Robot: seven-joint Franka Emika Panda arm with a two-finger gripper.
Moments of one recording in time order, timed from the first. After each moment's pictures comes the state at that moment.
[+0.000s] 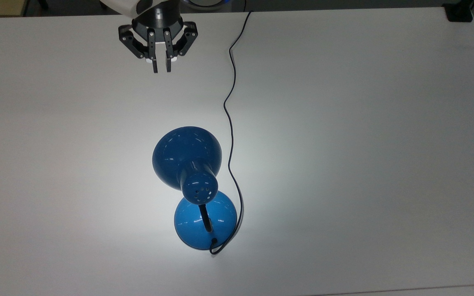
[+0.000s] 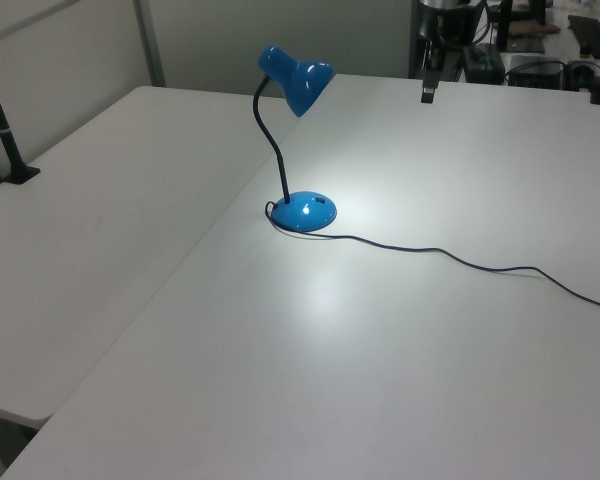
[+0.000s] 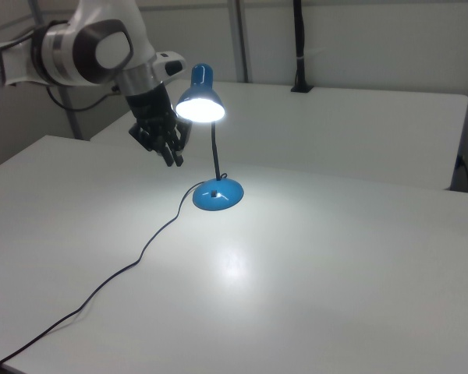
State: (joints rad) arm 0.04 0.08 -0.05 -1.68 -0.10 1.90 -0.21
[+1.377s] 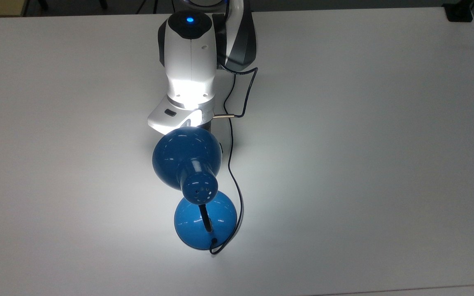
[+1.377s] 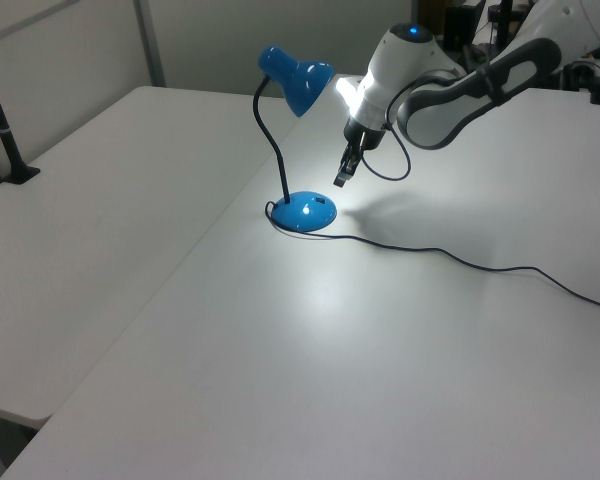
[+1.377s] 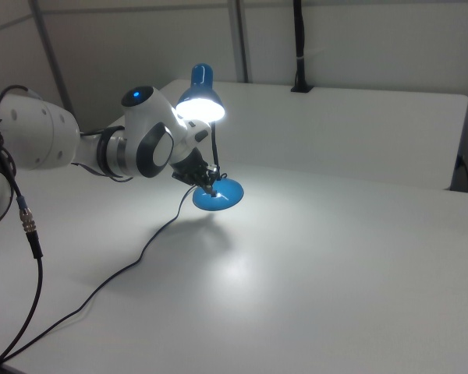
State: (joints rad) arm 0.08 0.50 -0.05 -1.69 -0.10 2.63 -0.09
